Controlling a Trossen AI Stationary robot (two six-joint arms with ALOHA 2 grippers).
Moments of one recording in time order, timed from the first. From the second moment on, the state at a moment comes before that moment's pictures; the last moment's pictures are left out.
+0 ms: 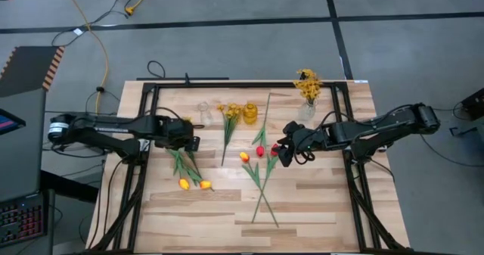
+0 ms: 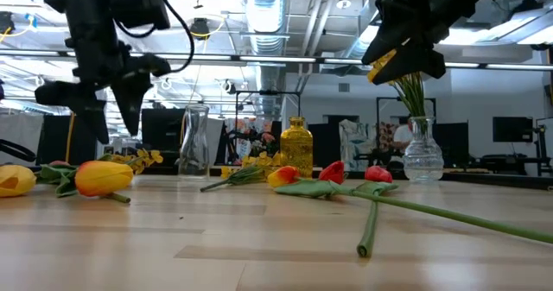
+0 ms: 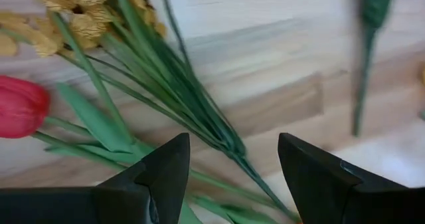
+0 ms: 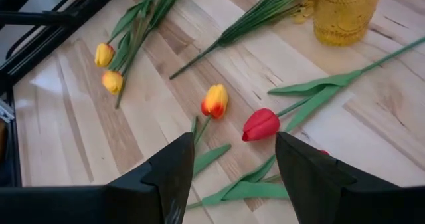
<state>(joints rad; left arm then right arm) 0.14 1.13 0.68 -0.81 -0.06 -1.26 0.14 1.19 0.82 -0.36 0.29 0.76</state>
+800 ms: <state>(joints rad) 0.14 1.49 0.68 -0.72 -0.21 -1.34 0.14 1.19 0.82 -0.36 0.29 0.75</state>
